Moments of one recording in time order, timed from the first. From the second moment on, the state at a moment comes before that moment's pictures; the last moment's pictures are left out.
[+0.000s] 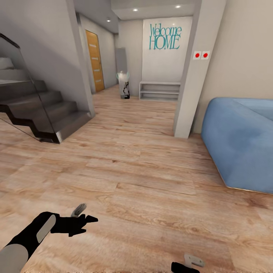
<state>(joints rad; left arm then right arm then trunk) -0.61 0.31 -0.16 -0.56 0.62 0.92 -0.58 -0.33 0.09 -0.02 -0.40 -0.19 0.03 -0.27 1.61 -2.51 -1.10</state>
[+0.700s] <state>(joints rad) -0.61 0.31 -0.16 -0.56 0.62 0.92 -0.58 -0.33 0.09 -0.02 -0.40 -0.19 0.03 -0.27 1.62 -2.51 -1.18</state>
